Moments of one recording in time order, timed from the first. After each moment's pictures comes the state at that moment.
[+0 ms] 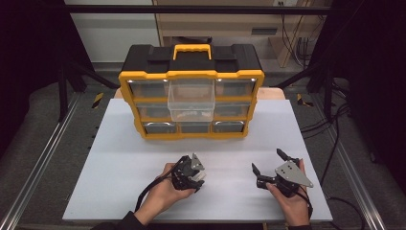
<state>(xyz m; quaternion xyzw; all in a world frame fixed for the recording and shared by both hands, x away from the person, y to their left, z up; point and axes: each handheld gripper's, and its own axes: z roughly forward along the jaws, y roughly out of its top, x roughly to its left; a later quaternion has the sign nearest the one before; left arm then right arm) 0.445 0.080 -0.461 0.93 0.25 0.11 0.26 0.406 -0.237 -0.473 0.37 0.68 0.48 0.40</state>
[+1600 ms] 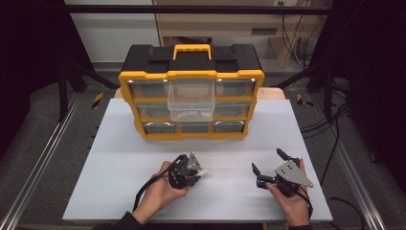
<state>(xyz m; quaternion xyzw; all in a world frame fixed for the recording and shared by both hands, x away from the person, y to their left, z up) 0.449 0.090 -0.448 0.93 0.22 0.12 0.28 0.406 -0.236 -0.472 0.37 0.68 0.48 0.40</state>
